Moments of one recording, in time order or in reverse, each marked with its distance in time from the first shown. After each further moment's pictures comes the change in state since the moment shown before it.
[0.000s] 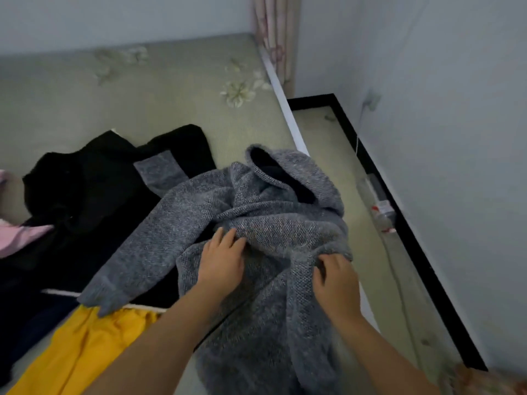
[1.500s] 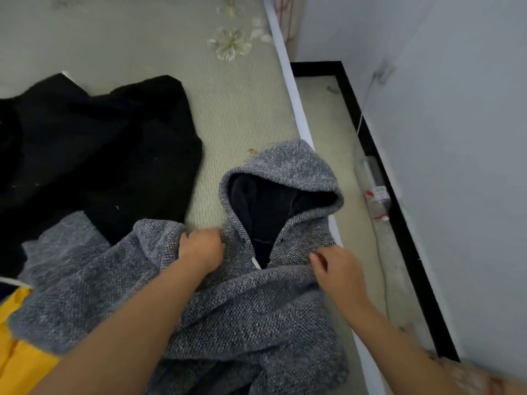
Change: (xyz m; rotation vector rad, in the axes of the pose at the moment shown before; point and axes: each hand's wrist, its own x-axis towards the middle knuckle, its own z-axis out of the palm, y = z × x) left_hand 0.068 -0.004 0.046 0.069 -0.263 -0.203; right_hand 0.044 0.052 0.028 -0.100 -0.119 -0.101
